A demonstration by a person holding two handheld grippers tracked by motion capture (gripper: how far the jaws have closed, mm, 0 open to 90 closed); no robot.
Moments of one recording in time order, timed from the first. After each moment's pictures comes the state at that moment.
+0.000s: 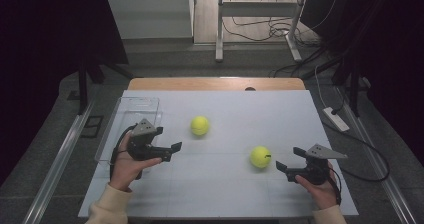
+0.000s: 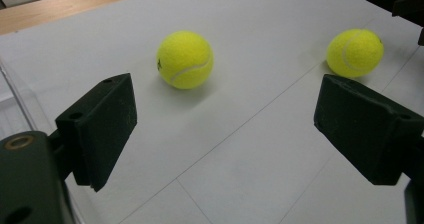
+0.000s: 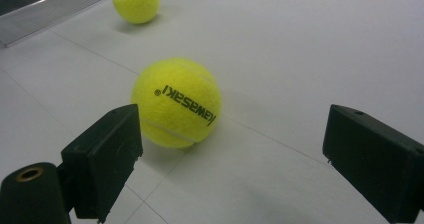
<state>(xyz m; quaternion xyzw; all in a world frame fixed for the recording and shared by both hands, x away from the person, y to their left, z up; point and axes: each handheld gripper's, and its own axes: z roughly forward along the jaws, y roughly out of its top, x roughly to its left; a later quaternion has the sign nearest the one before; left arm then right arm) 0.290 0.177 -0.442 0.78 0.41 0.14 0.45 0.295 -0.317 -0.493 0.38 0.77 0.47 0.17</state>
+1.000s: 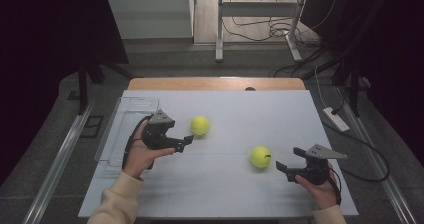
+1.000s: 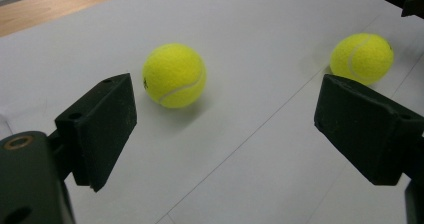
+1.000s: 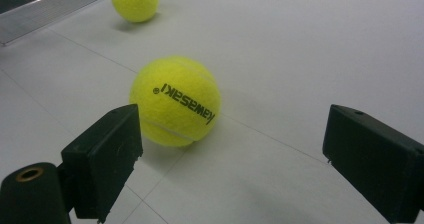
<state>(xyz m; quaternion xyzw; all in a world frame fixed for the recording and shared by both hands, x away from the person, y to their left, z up) 0.321 0.148 -0.436 0.80 0.41 0.13 0.43 0.295 -0.317 -0.494 0.39 0.77 0.47 0.17</state>
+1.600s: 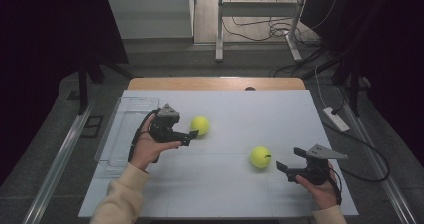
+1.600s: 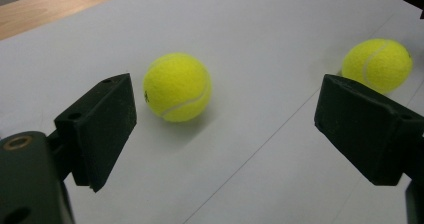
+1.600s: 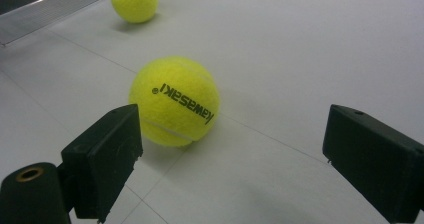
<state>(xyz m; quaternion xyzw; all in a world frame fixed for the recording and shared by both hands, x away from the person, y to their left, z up) 0.341 0.137 -0.436 0.80 0.41 0.13 0.41 0.295 -0.318 -0.494 0.39 0.77 0.47 0.17</state>
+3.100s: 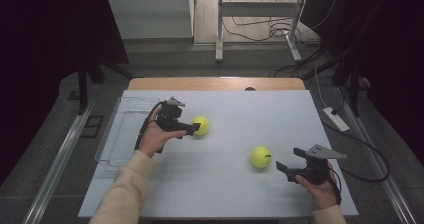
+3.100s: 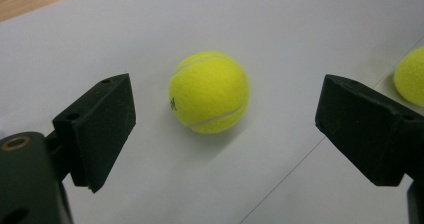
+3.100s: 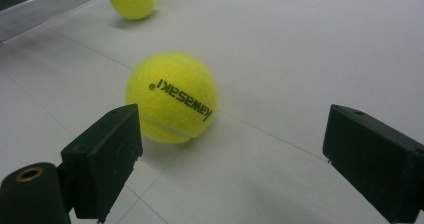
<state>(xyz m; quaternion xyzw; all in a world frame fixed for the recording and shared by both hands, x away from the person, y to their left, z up) 0.386 0.129 -0.449 0.81 0.44 0.11 0.37 0.296 -0.318 -0.496 0.39 0.77 0.47 0.17</state>
